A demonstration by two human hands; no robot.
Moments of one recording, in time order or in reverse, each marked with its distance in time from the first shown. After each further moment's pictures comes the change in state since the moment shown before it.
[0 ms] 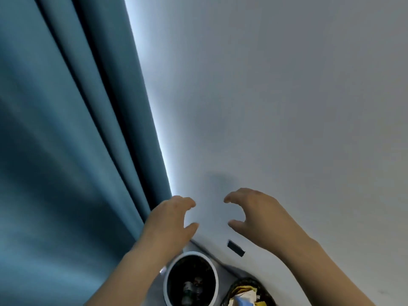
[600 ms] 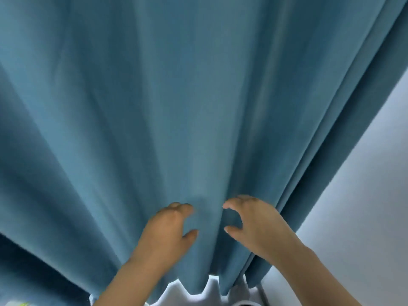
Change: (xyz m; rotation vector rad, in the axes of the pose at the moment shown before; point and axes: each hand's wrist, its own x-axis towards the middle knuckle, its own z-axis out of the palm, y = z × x) left_hand -0.213 -0.139 -0.100 0.046 0.423 -0.674; right_hand 0.046 -0.273 0.026 -0.098 -0.102 -0.749
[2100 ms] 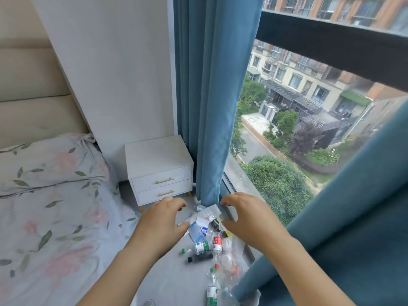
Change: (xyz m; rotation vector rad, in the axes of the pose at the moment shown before) left_hand -0.381 -0.464 -0.167 -0.040 0.507 -1.312; right_hand 0.136 -0.681 0.210 -0.009 -0.360 -1.305
